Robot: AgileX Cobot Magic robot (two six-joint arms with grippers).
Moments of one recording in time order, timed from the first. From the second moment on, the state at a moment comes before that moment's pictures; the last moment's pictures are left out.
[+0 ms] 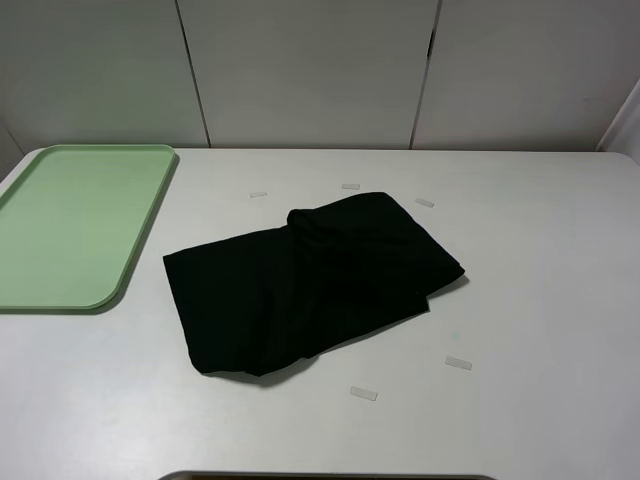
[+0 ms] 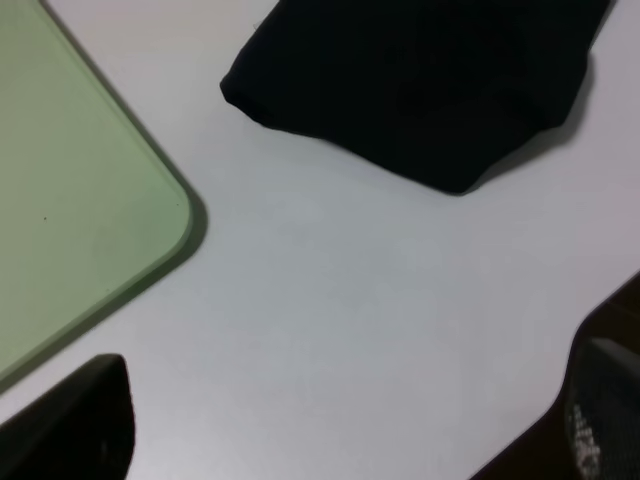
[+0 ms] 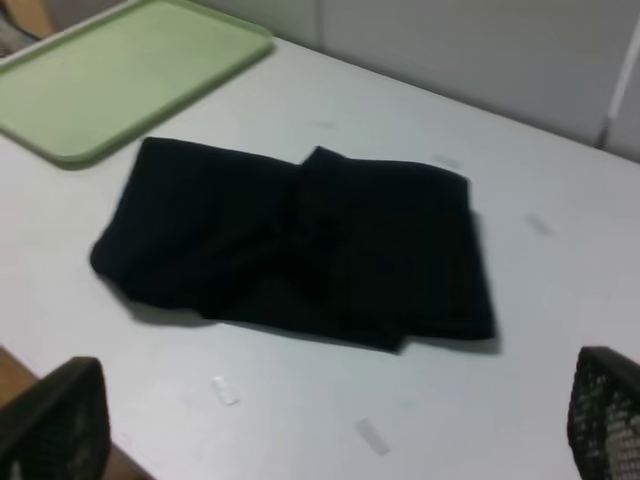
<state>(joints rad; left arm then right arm) -0.62 0.07 -0.50 0.15 1.10 0.05 0.65 0.01 -0.72 0.02 1.16 -0.02</state>
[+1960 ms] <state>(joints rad) -0.62 0.07 -0.50 0.15 1.10 0.05 0.50 -0.01 -0.50 0.00 1.03 0.04</state>
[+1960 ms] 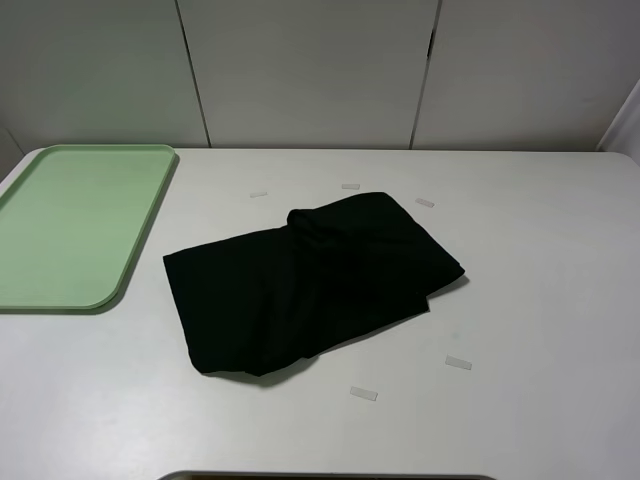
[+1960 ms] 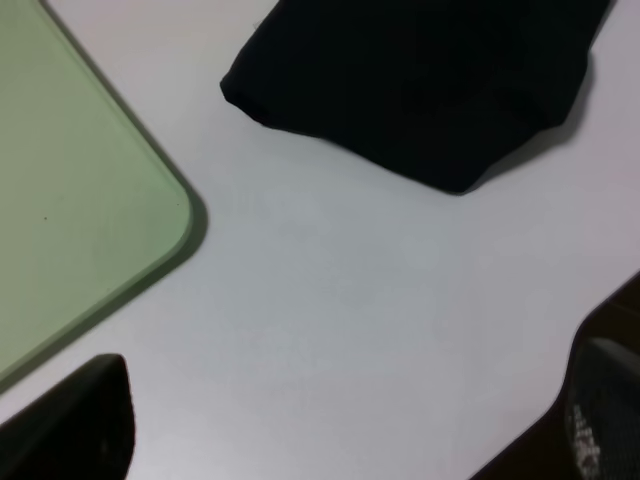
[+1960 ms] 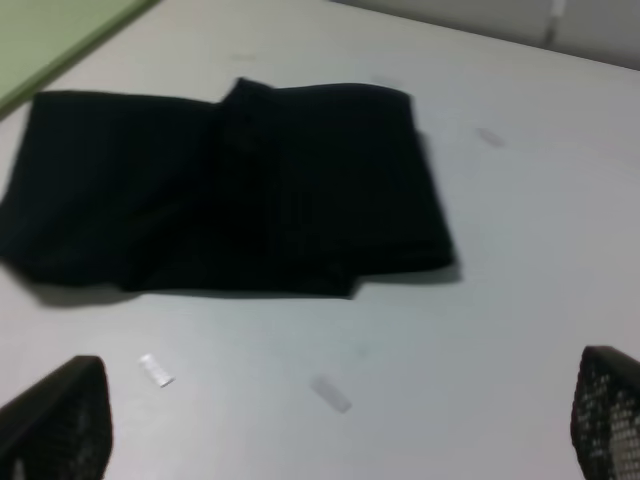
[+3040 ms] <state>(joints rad) -0.62 0.07 -0.50 0.14 0.99 0.05 0.34 -0.01 -0.50 0.00 1.03 0.04</state>
